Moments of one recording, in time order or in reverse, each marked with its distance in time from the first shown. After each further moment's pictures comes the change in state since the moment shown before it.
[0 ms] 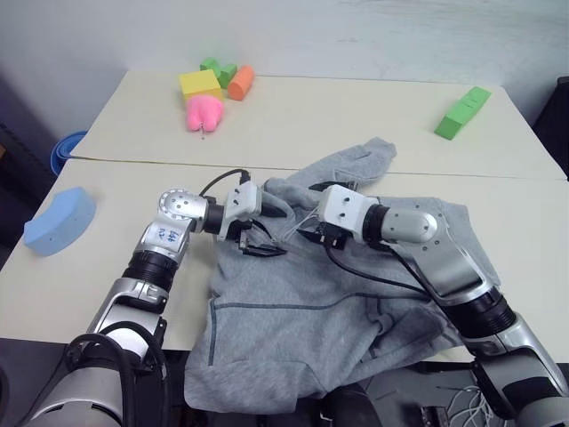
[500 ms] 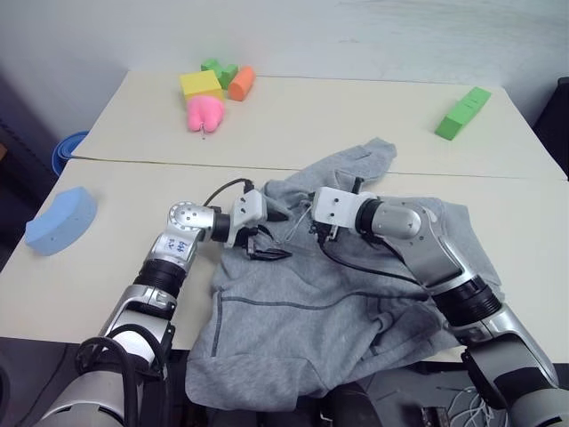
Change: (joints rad) left arm 0.046 -0.053 0.016 0.026 0.032 -0.026 0.089; right arm -0.013 0.023 -0.022 0.073 -0.136 -0.124 -0.066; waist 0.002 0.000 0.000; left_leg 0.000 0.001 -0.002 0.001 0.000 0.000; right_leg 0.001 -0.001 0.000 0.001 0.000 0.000
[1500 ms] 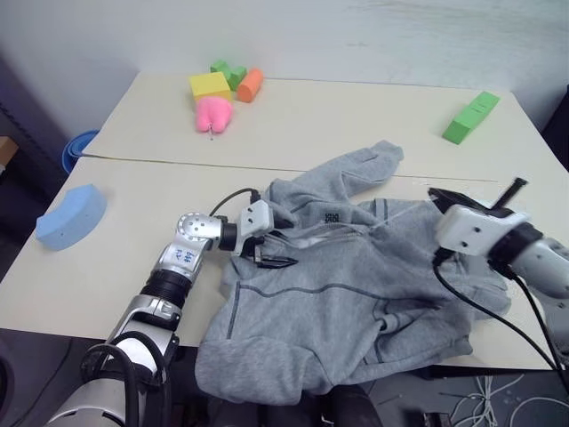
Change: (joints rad) left arm 0.056 -0.028 -0.024 -0.057 0.023 0.017 0.047; right arm 0.618 -0.357 -0.597 -0.272 0.006 -0.309 -0.121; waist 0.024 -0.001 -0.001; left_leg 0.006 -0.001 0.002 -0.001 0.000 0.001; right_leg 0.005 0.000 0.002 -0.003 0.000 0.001
